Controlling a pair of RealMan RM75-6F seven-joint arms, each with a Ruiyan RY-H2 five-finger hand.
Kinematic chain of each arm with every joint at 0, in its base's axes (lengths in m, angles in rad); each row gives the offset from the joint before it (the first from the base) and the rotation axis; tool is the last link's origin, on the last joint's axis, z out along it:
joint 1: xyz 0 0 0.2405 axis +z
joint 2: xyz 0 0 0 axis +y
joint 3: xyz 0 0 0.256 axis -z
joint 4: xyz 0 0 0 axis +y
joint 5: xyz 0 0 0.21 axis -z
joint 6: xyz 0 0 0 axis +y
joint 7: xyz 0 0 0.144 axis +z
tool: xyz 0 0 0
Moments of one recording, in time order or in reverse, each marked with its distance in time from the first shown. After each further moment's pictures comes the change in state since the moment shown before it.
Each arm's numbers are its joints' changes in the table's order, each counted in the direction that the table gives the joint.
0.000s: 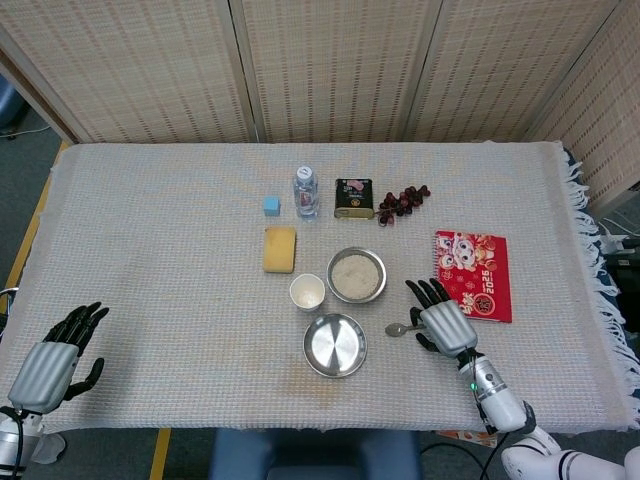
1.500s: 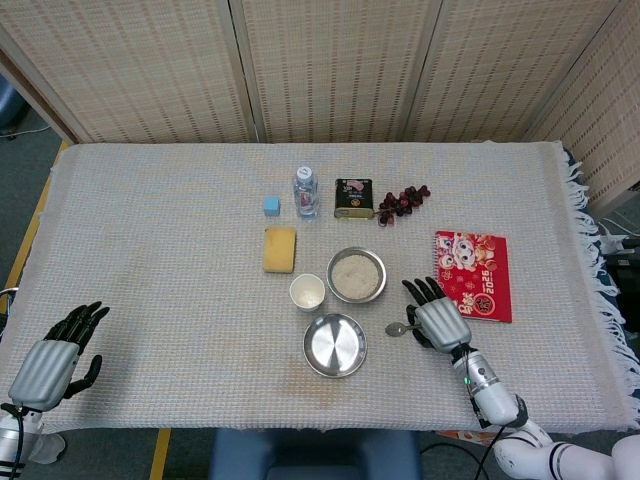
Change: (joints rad) left arm -0.012 0.005 0.000 0.012 0.007 -0.023 -0.012; right arm 0.042 -0.027 0.008 0.026 -0.062 -0.037 -0.029
